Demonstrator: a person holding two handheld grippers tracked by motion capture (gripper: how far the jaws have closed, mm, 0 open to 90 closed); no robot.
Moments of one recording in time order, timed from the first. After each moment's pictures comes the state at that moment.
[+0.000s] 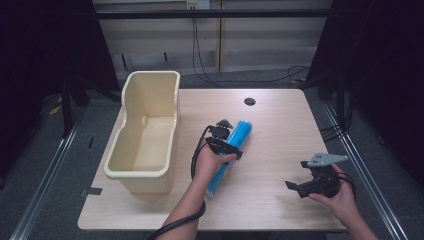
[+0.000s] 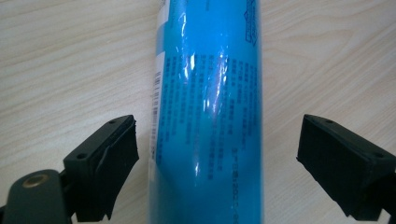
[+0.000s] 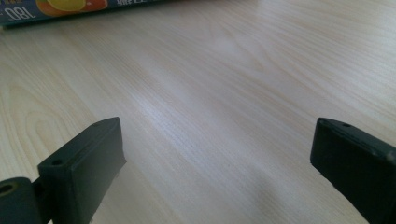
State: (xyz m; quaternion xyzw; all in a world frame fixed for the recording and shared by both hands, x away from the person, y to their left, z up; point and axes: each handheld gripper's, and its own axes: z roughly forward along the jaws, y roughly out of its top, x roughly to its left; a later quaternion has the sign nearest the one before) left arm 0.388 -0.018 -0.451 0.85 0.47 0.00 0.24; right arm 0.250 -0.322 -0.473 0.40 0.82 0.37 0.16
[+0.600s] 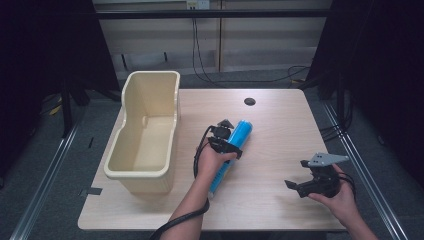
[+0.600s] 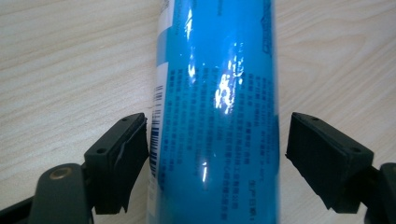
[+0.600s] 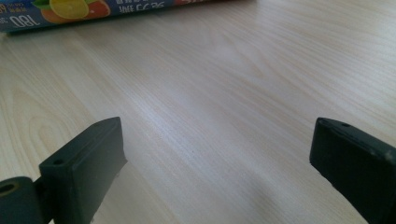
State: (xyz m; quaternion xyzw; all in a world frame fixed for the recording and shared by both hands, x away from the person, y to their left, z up) left arm 0.395 -0.022 -0.464 0.85 0.47 -0.01 0.24; right arm 0.249 -0.321 -0.471 0.39 0.82 0.38 0.17
